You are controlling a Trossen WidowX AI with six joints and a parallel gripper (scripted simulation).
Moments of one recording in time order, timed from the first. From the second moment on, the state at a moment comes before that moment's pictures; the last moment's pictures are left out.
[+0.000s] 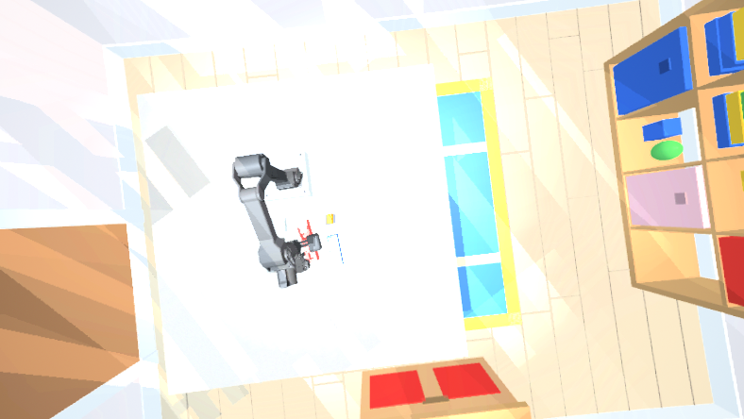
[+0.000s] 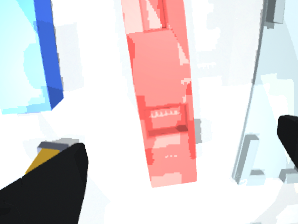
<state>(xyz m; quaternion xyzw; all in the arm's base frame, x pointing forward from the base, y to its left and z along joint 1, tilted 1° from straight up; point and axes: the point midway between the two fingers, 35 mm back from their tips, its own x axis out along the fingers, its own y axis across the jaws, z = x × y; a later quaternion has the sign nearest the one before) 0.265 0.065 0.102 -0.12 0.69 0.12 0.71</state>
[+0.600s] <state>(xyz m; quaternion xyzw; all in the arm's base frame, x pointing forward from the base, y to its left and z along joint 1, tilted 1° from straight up) 0.265 0.065 0.037 -0.12 0.69 0.12 0.70</state>
